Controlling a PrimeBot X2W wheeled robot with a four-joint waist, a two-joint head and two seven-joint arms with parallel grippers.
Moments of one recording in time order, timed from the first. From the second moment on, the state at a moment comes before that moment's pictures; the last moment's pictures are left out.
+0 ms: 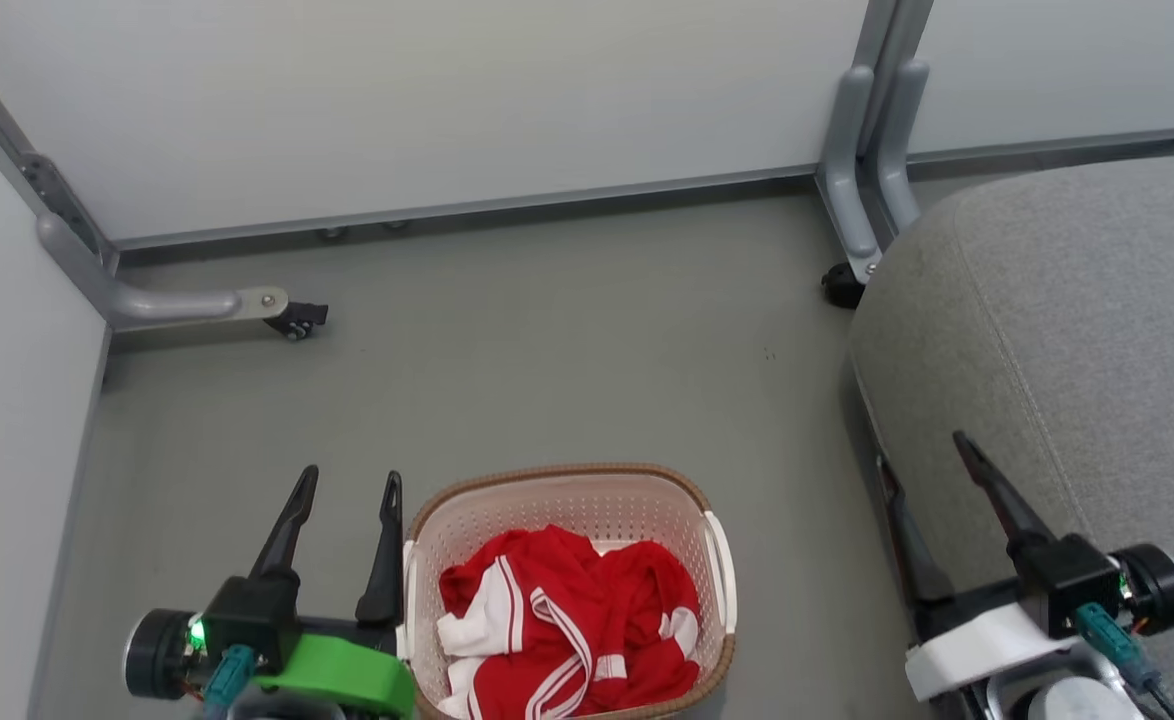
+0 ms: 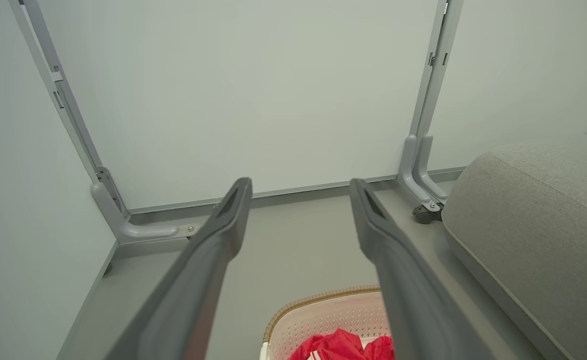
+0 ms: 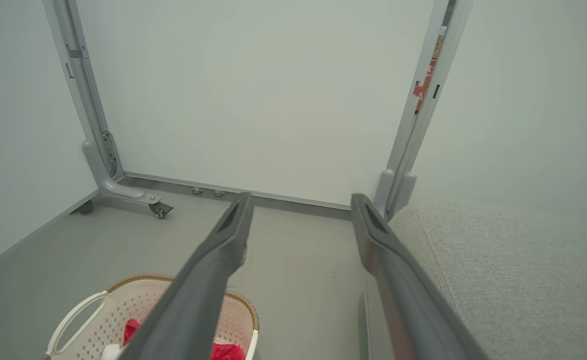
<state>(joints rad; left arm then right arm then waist) 0.01 0.05 -0.12 0.15 -0.10 -0.10 -0.26 0.02 -0.05 0.04 0.04 -0.02 0.13 -0.26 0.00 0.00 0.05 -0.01</state>
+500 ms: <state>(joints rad) -0.36 0.07 -0.29 0.37 -0.03 -0.13 -0.26 -0.25 -0.05 0.02 -0.01 -0.06 0.13 -0.26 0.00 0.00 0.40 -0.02</state>
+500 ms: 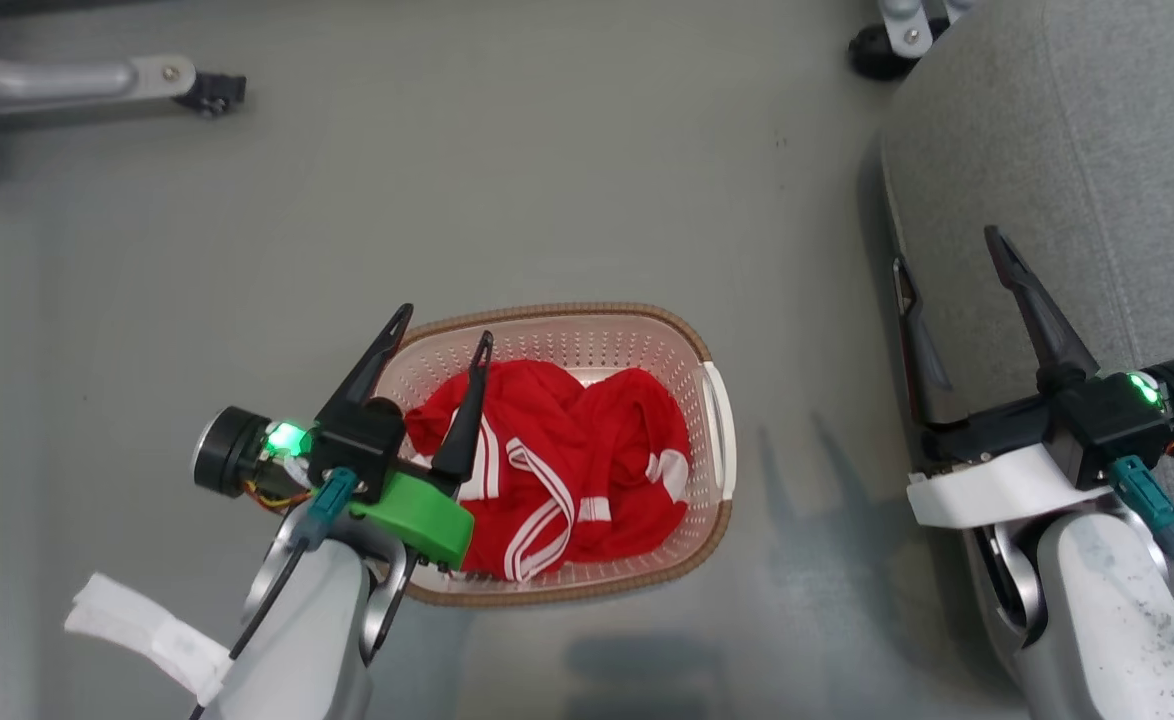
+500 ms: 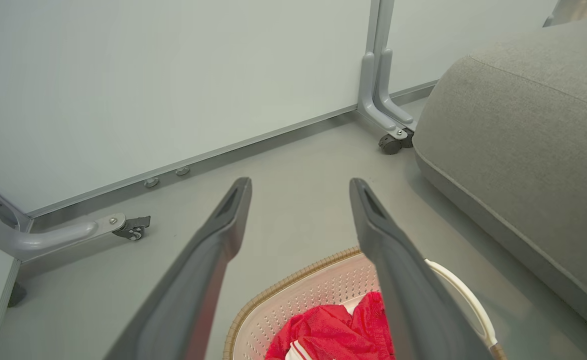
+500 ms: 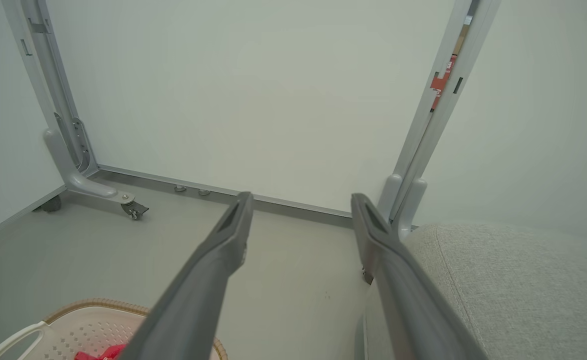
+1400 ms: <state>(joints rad) -0.95 0.31 -1.07 0.89 0.19 -0.13 -0.26 -0.42 -0.05 0.08 -0.05 -0.02 0.13 -0.26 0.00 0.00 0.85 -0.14</state>
